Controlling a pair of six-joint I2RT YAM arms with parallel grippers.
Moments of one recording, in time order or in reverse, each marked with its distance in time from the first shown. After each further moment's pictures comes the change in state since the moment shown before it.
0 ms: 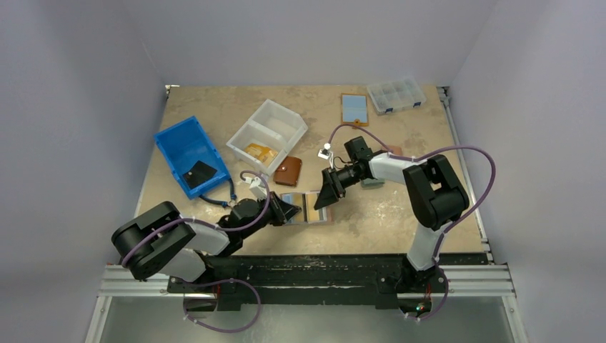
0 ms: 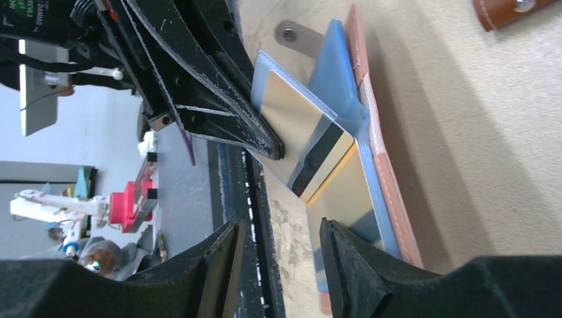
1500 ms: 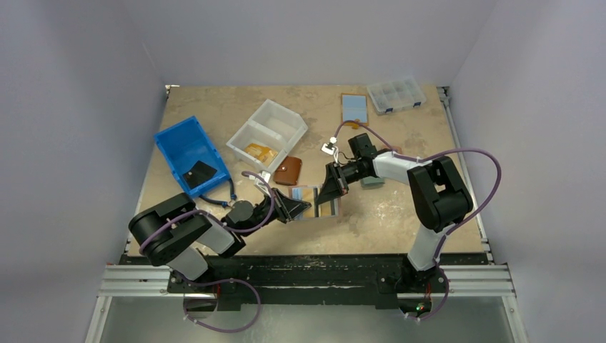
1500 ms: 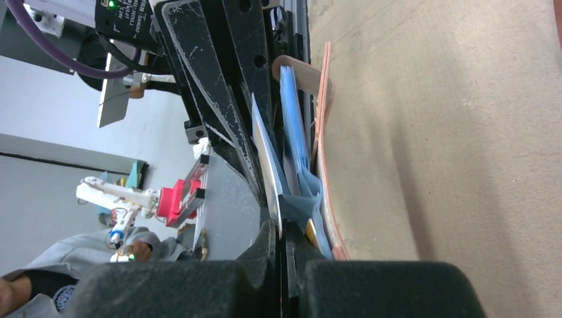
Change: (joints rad) left arm -0.014 0.134 -0.009 0.454 0.152 -0.021; right arm -0.024 -0.026 0.002 0.018 -0.216 0.029
